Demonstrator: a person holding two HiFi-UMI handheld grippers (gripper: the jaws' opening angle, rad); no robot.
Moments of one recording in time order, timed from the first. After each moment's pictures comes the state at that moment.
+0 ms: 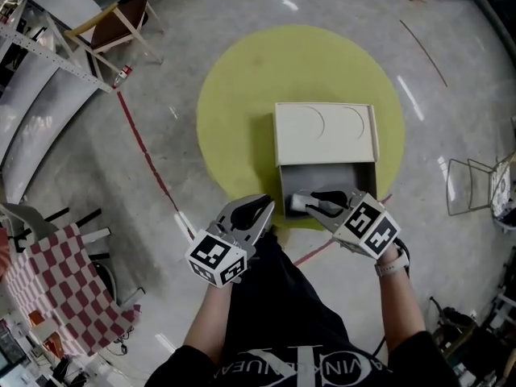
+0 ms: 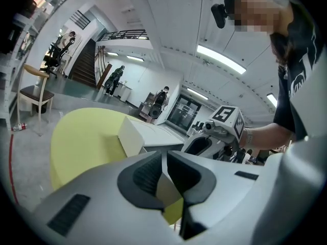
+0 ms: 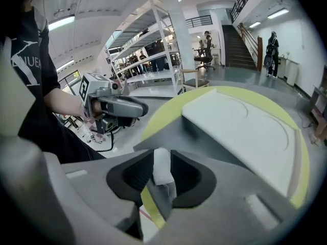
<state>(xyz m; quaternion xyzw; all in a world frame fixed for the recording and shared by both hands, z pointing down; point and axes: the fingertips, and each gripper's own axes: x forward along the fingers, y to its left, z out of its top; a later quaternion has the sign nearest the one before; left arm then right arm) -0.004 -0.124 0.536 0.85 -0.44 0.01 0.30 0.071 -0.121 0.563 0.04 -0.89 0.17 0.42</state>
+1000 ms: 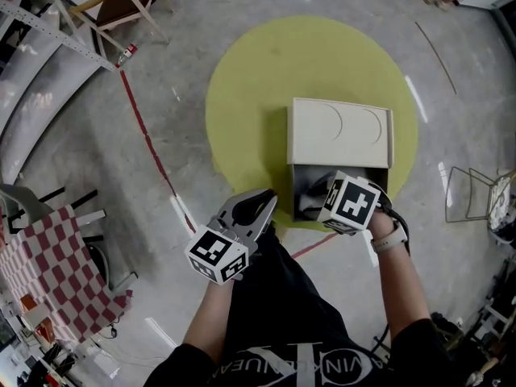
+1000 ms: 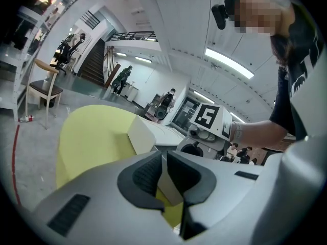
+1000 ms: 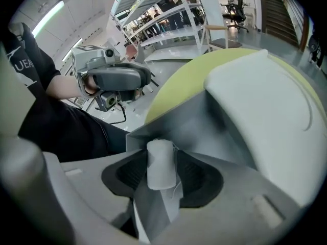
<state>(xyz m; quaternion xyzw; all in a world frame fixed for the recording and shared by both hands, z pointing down) -0.025 -0.130 0.548 0.83 -0.46 0.00 0.32 0.053 -0.108 0.613 -0.13 -0.78 0.18 0.58</state>
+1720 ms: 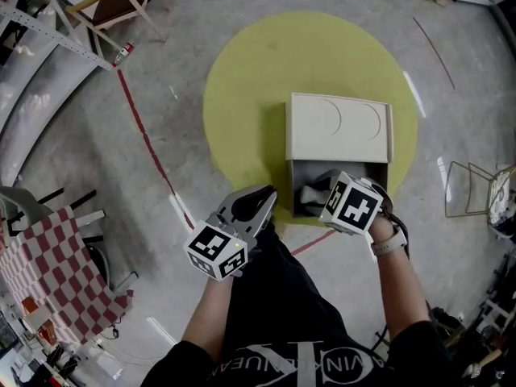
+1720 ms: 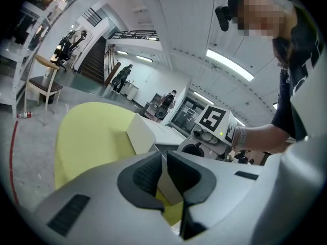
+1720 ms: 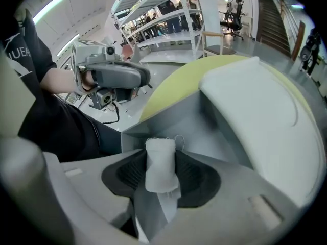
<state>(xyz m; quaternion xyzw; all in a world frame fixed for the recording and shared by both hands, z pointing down) -0.027 -0.129 0.553 0.83 -0.45 -0.01 0.33 0.053 -0.112 0.616 -0.09 -0.79 0.15 0.58</state>
